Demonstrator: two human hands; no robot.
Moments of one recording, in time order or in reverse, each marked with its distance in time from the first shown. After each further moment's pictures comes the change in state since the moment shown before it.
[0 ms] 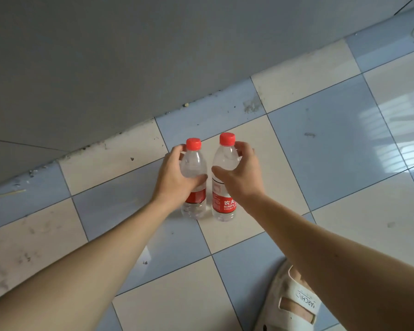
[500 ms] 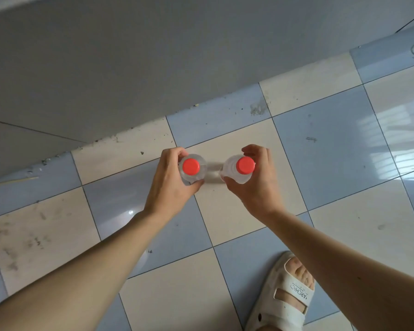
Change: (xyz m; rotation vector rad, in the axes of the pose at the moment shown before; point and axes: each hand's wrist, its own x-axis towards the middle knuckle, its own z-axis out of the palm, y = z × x) left_hand -0.029 -0.008 -0.029 0.137 0.152 0.318; right_hand -0.036 -0.010 -0.030 -0.177 0.008 -0.309
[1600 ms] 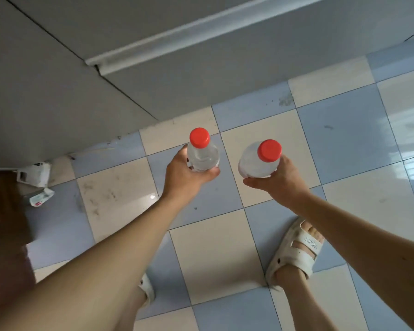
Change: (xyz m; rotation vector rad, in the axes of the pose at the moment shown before) left_hand -0.090 0.073 -0.144 -0.242 -0.064 -0.421; right_hand -0.090 -0.105 -0.026 0.062 -0.269 0.169
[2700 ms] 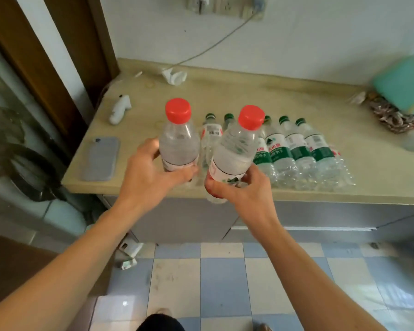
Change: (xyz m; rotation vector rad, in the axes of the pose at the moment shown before) left_hand -0.358 0.367 -0.594 -0.184 0.488 0.555; right_hand -0.363 -0.704 0.073 0.176 0.016 -0.597
